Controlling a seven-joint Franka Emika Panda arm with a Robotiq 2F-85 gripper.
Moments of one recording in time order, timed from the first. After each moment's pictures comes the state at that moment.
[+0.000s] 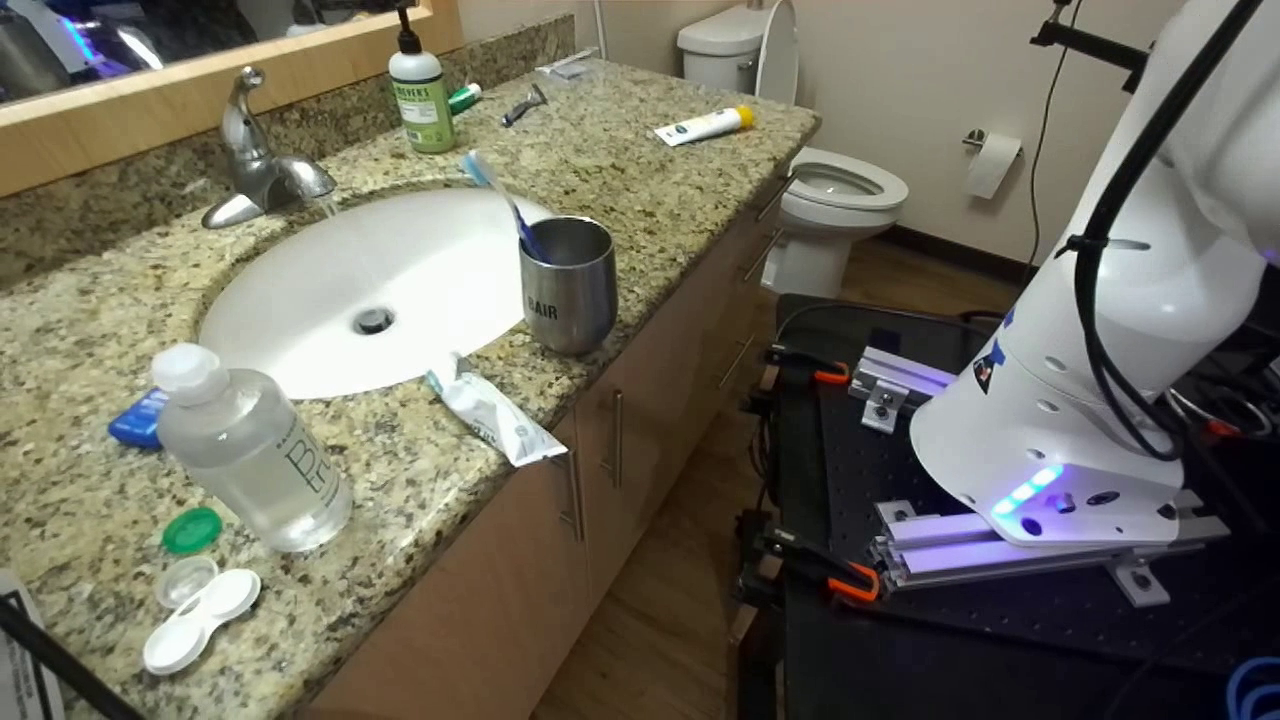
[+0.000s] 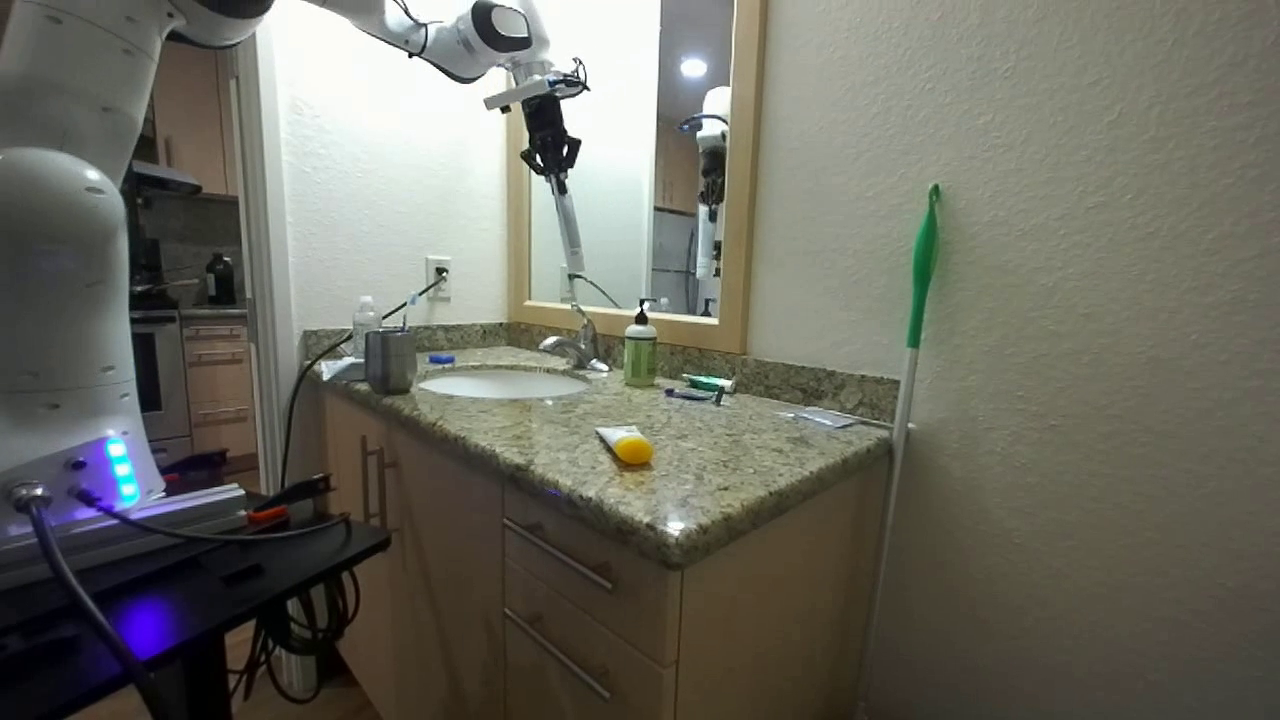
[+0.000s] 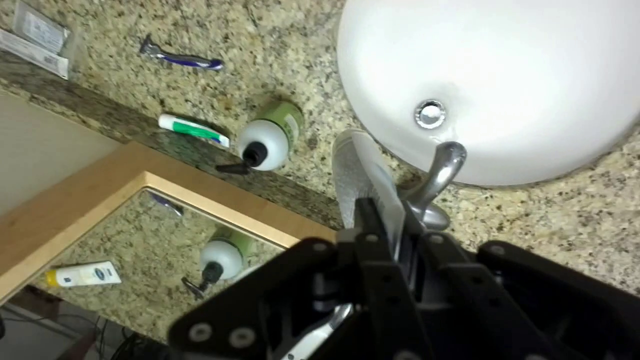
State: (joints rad) arm -0.26 0.26 -0.05 -1.32 -0.12 1.78 -0.33
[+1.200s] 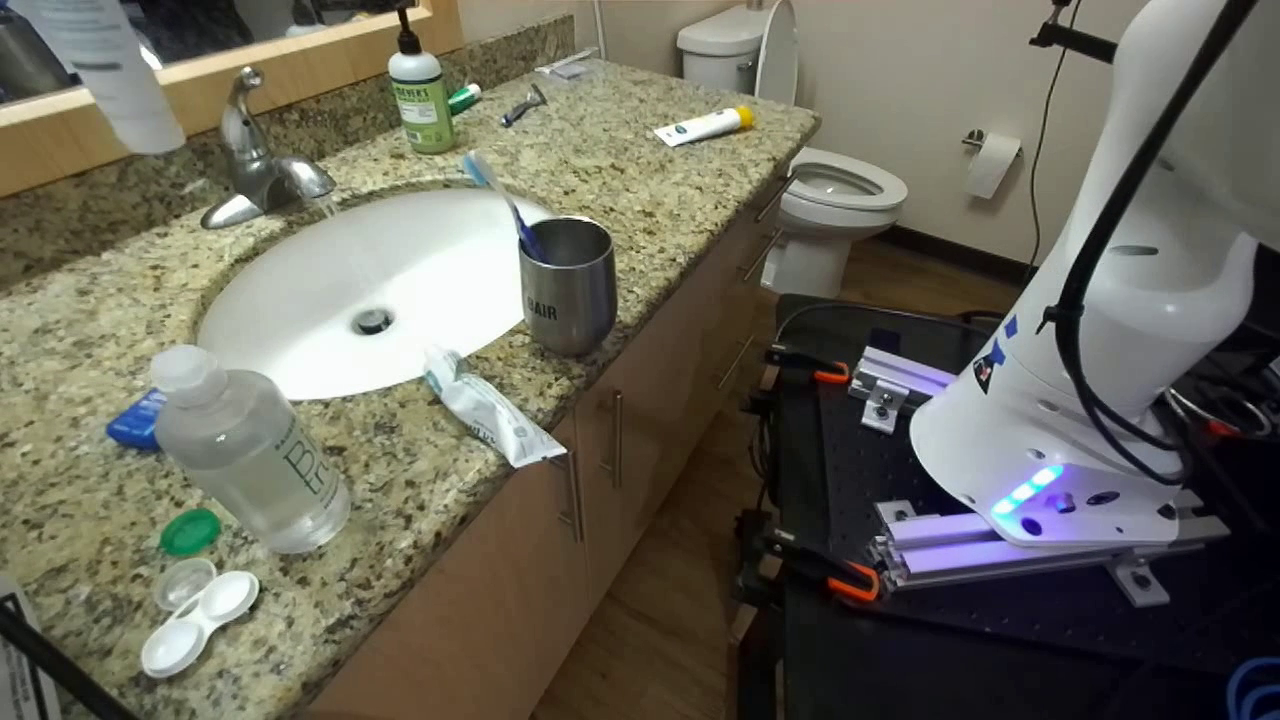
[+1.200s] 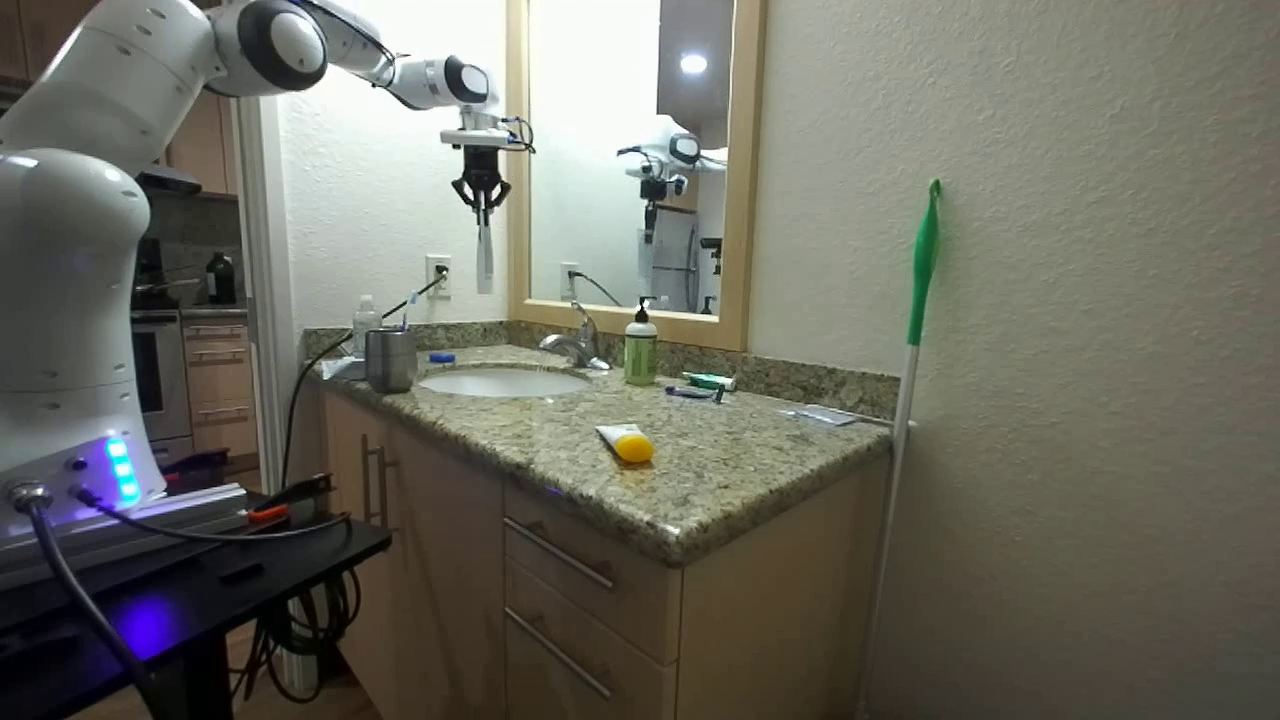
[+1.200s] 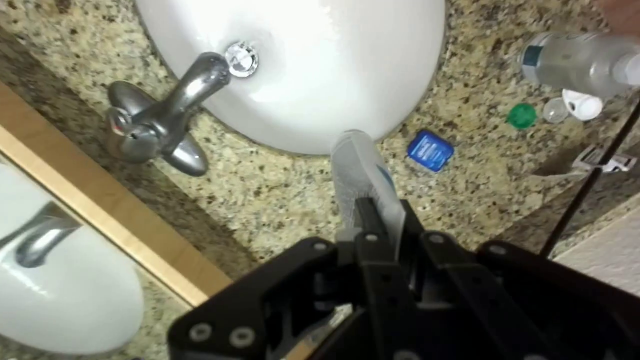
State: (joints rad) arm -0.04 0.50 0.07 -1.04 -0.03 1.61 -0.47
